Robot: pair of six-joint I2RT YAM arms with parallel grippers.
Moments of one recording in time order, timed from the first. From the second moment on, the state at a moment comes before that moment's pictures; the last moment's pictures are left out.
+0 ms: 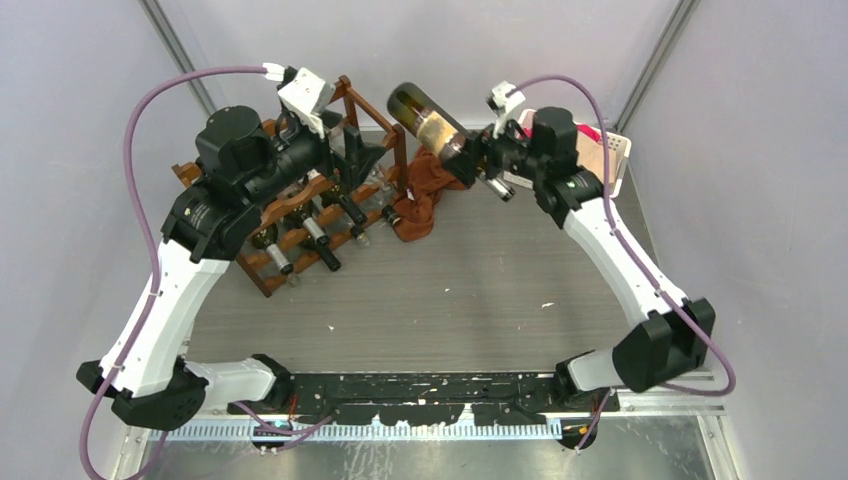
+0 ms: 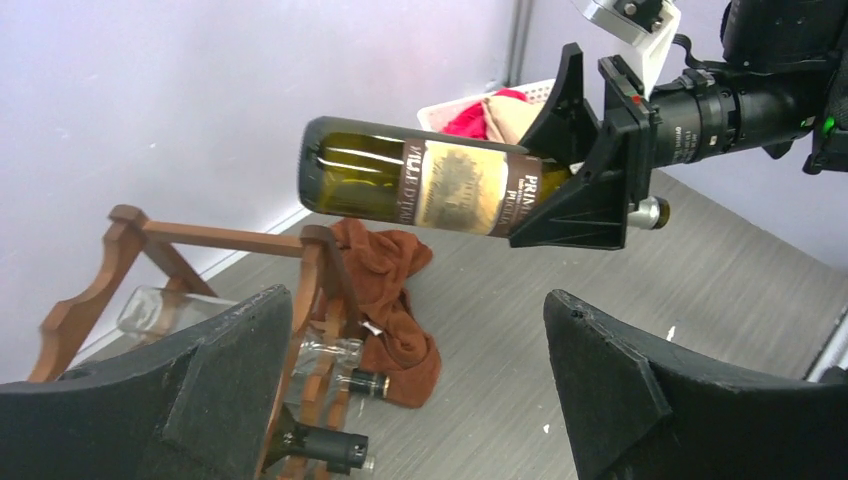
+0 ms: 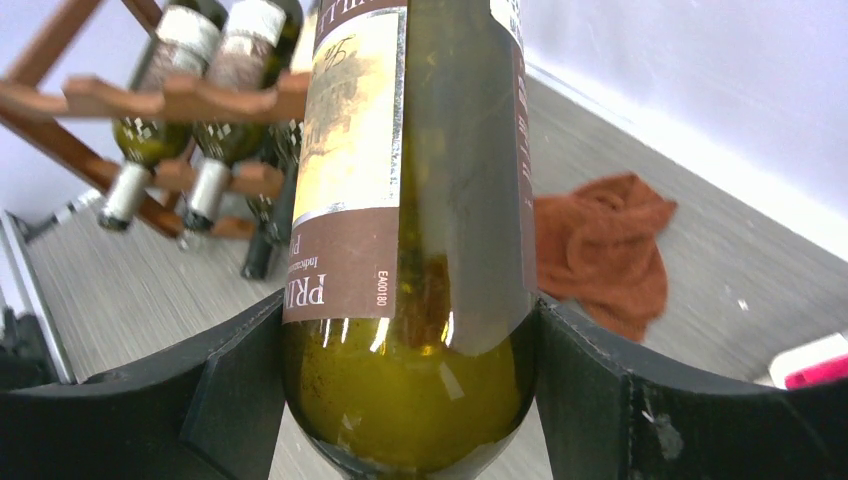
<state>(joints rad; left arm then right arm) -0.58 1.23 1.73 -0.55 0.18 0.05 0.32 1.34 1.31 -0.19 -0.55 0.00</state>
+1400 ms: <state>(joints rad) -0.49 1.13 1.62 -0.57 -0.17 -0.05 0.62 2.16 2.25 -0.24 -0.26 0.23</state>
